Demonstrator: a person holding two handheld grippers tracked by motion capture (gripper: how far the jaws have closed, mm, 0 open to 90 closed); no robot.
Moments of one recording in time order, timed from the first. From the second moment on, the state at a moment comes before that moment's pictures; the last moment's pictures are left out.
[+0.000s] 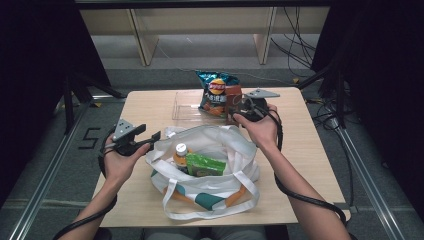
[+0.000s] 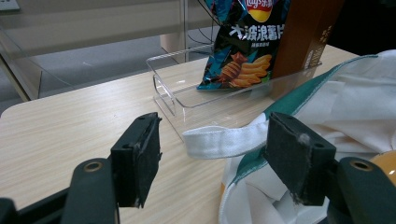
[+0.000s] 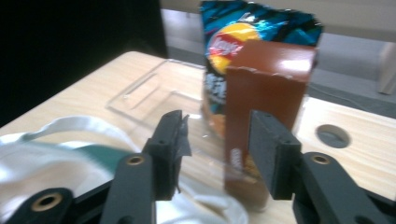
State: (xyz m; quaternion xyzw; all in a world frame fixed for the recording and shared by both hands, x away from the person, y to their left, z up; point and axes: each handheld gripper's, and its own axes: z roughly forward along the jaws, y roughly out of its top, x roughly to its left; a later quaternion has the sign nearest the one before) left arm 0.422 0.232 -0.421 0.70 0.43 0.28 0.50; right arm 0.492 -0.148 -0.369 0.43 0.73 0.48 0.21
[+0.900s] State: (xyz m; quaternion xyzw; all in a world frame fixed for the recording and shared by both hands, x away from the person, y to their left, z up) left arm 0.420 0.235 -0.423 0.70 0.43 0.28 0.50; right arm 0.442 -0.138 -0.374 0.34 0.80 0.49 0.12
